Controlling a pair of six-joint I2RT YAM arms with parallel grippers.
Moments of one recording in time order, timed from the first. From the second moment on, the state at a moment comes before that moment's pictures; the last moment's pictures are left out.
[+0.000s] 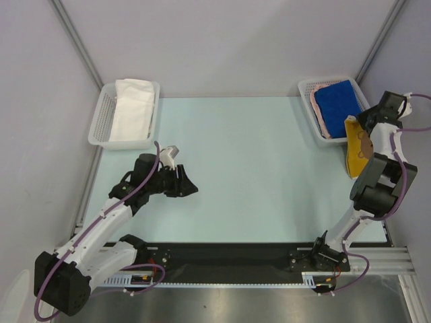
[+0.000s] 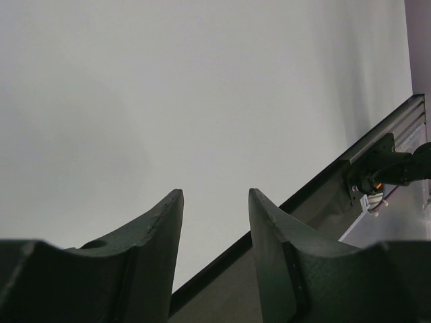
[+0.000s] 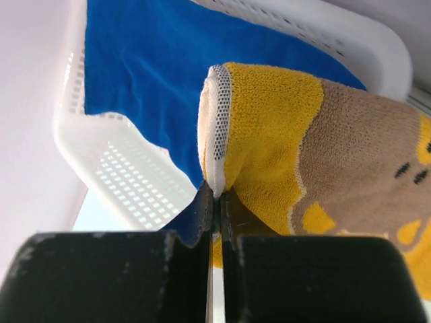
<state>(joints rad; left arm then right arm) -0.40 0.92 0.64 -0.40 0.42 -0.46 -0.44 1.81 1.48 -0.27 -0.02 0.71</state>
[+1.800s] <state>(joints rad) -0.40 0.94 0.64 -0.41 0.39 -0.46 -0.31 2.53 2.42 -0.32 -0.07 0.94</state>
